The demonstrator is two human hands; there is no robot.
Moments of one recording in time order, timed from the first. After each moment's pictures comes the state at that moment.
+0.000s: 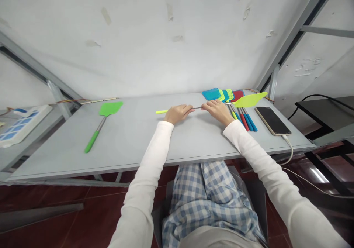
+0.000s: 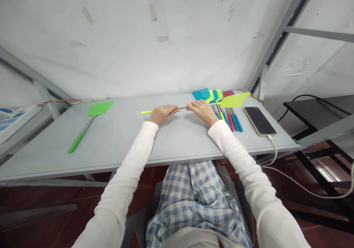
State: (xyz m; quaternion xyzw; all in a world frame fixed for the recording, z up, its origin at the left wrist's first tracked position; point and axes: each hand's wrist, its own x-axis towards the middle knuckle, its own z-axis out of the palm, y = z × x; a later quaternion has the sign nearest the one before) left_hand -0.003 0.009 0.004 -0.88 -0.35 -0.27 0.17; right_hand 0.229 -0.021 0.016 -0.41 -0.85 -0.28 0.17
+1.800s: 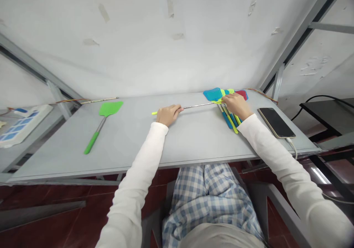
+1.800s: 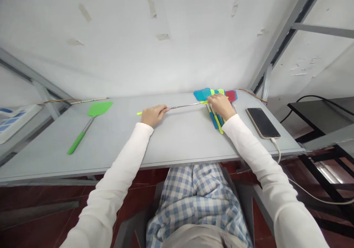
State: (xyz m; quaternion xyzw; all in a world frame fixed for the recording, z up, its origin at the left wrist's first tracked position) left_hand -0.036 0.005 0.008 -0.82 -0.50 -0.25 0.11; right_hand 0.288 -0.012 0.048 -0.55 -0.81 -0.20 0.07
